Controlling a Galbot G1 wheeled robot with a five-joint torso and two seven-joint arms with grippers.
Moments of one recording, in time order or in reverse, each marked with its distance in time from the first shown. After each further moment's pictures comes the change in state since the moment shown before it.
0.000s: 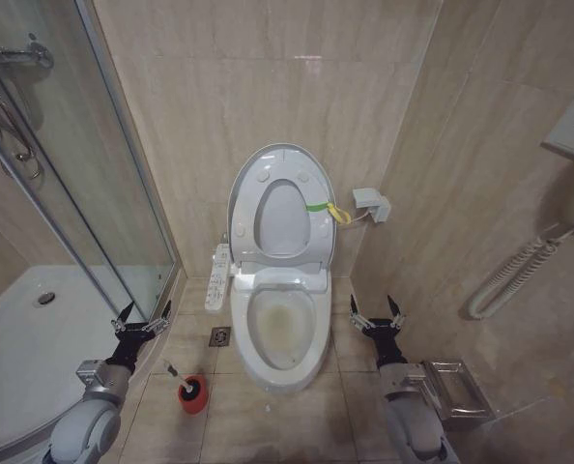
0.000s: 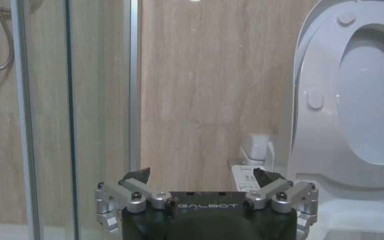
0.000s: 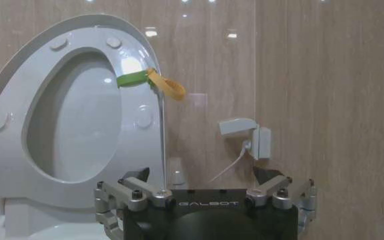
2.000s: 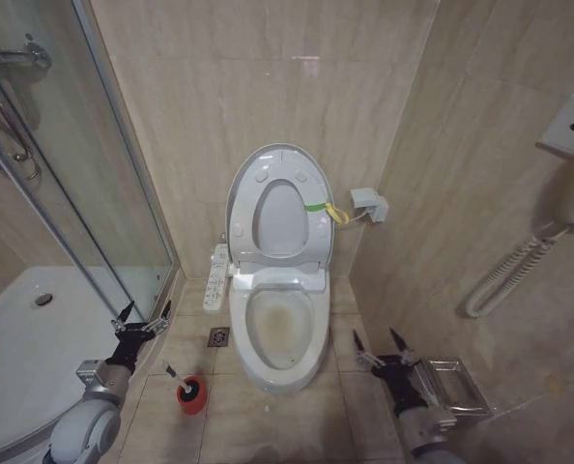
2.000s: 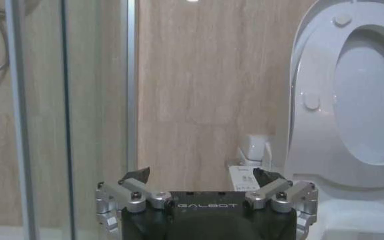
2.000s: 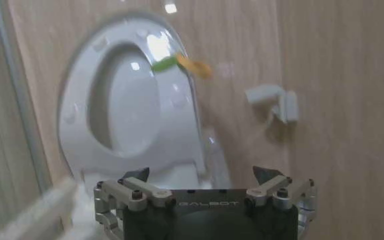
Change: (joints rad) left arm 0.000 0.000 0.000 0.000 0.000 0.000 0.000; right arm -0.231 0.080 0.098 0.164 0.102 -0.065 -0.273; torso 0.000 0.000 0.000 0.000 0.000
